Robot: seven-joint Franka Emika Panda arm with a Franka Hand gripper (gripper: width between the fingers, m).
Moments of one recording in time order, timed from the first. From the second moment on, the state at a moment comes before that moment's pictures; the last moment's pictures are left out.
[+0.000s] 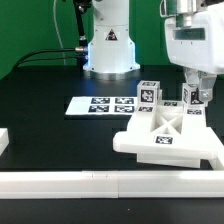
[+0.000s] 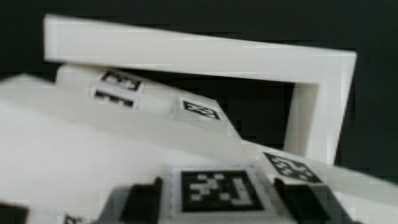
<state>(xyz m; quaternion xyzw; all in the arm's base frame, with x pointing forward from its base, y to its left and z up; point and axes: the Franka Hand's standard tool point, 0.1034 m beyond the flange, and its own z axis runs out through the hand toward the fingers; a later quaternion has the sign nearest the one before) 0.596 0.106 0.111 -0.69 0.72 -0.02 0.09</state>
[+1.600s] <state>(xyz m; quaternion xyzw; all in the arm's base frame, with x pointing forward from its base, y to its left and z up) 0.592 0.109 0.108 -0.52 0.84 0.02 0.11</state>
